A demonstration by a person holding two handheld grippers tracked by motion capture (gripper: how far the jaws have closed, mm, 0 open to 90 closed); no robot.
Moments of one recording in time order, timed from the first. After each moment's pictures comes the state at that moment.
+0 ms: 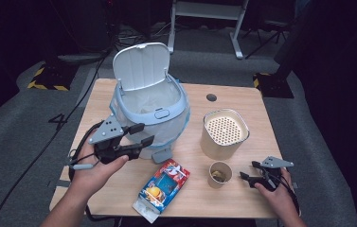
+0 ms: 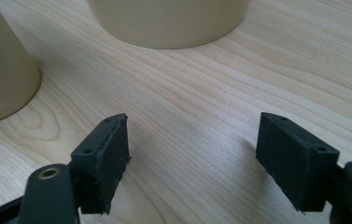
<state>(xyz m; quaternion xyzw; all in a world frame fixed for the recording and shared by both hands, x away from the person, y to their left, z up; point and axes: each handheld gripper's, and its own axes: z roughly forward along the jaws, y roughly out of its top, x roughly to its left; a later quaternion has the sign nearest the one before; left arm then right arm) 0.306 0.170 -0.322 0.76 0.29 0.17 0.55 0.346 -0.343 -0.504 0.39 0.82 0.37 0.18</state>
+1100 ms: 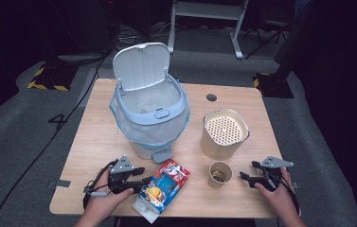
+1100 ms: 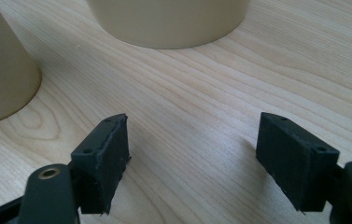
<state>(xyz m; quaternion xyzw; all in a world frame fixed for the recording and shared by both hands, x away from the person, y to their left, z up) 0.298 0.164 -0.471 0.82 0.36 0.05 0.43 0.346 -0.343 -0.504 0.39 0.82 0.37 0.18</state>
